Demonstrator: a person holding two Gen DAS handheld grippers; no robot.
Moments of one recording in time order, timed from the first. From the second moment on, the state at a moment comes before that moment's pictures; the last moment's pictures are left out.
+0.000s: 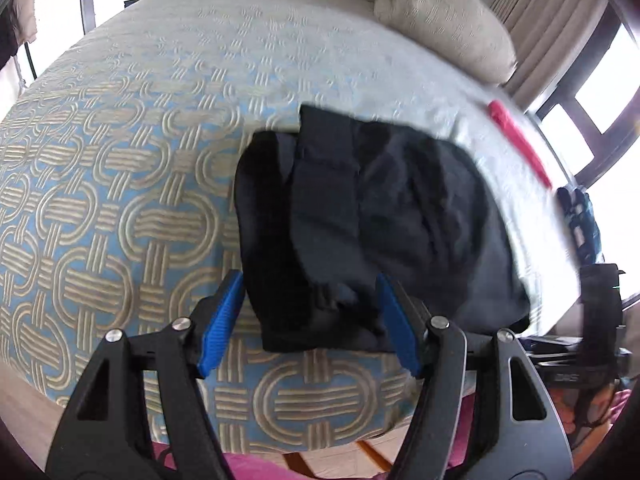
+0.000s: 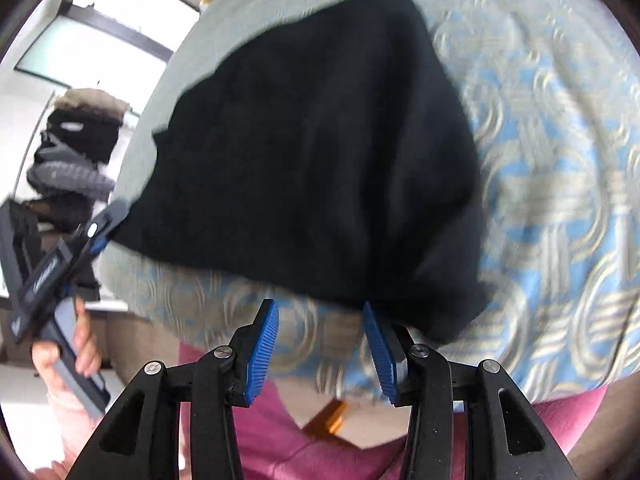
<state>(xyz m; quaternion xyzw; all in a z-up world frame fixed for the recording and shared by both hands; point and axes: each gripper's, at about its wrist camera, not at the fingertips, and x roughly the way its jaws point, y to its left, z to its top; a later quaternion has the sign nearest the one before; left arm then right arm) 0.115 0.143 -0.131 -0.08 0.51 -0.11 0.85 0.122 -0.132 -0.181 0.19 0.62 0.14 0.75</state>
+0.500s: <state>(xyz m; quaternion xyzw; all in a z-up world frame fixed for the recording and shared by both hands) 0.107 0.155 -0.105 -0.10 0.48 -0.15 0.86 0.130 -0.132 -0.116 0.12 0.58 0.17 0.79</state>
